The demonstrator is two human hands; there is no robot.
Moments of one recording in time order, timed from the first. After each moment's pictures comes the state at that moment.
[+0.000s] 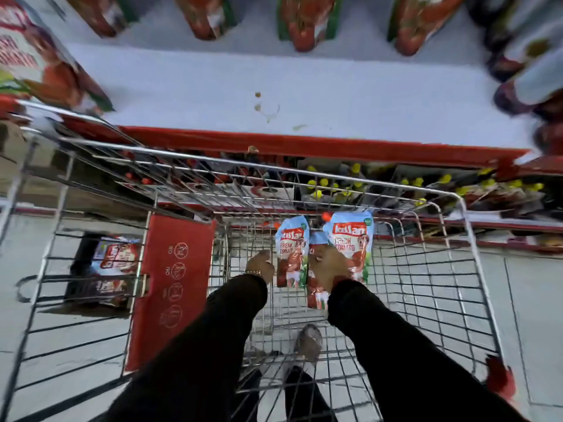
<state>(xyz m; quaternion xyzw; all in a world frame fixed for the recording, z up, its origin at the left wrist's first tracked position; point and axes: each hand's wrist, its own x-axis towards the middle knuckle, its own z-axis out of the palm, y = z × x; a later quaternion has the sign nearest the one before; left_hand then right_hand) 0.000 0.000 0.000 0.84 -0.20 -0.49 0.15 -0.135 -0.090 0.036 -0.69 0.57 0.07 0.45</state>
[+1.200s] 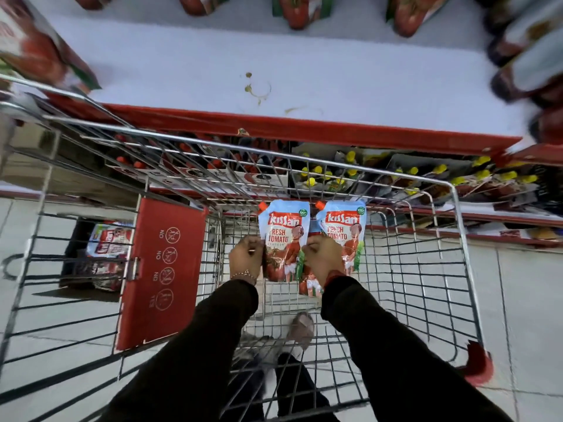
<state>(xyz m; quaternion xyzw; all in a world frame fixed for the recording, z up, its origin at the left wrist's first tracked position) -0.013 0.016 -0.007 0.88 -0.13 -0.32 0.33 -0.147 -0.084 0.029 -0.64 0.59 0.00 0.50</state>
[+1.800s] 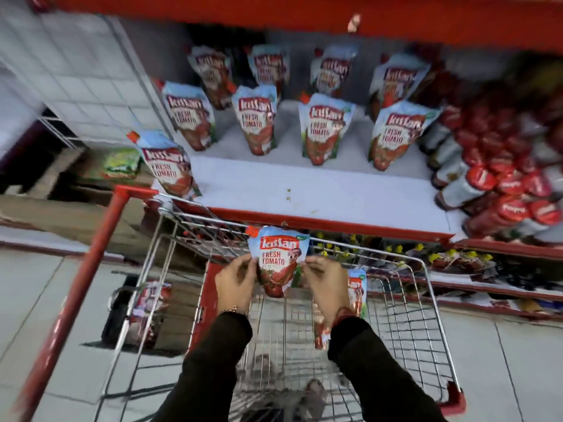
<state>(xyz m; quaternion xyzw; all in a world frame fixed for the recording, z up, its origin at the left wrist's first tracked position) 0.054 0.049 0.207 0.84 -0.22 -0.16 0.47 -0.095 -0.067 0.221 -0.67 0.51 -0.17 0.51</state>
